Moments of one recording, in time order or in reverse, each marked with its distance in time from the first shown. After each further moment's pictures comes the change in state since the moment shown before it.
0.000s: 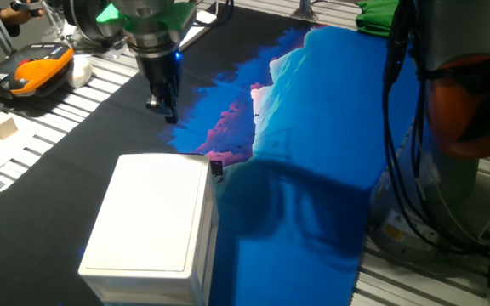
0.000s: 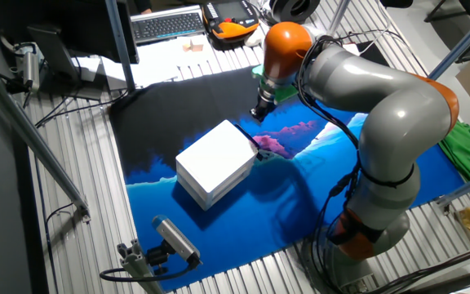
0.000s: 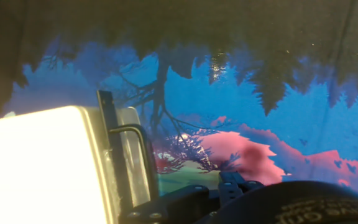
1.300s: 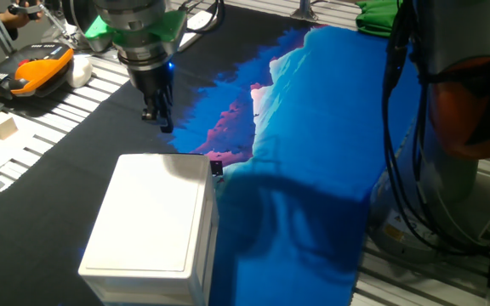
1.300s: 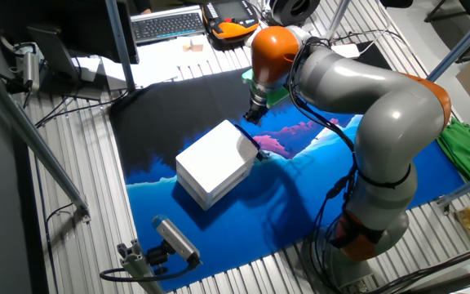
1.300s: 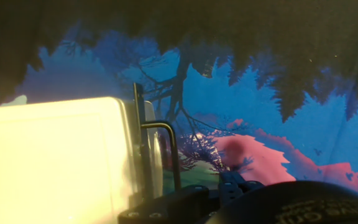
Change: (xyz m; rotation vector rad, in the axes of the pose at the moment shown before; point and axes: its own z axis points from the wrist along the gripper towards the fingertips) arm -0.003 0.020 0.004 0.016 0.006 -0.074
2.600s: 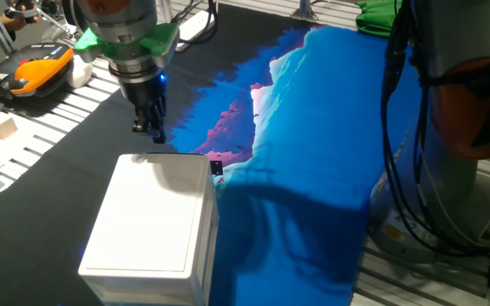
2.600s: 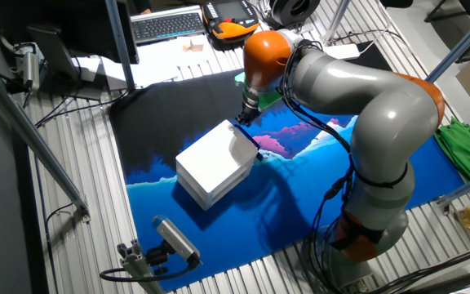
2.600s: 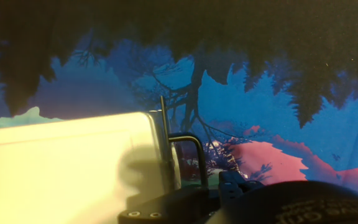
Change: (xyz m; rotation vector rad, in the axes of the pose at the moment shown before) arm -0.010 0.024 0.006 0.012 -0.004 0.026
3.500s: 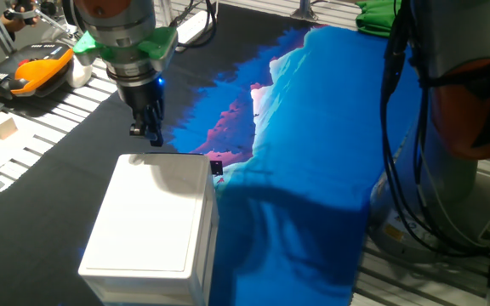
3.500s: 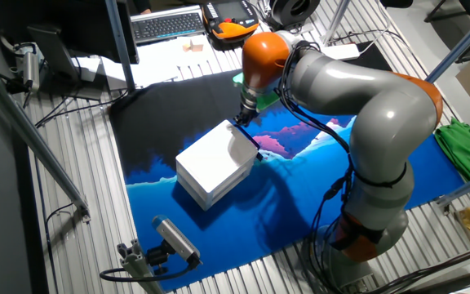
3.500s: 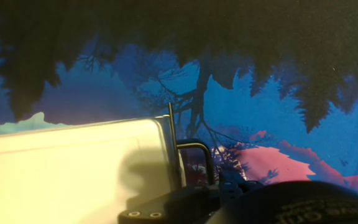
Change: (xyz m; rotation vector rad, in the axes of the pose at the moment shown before) arm -0.005 0.006 0.006 -0.003 -0.009 0.000
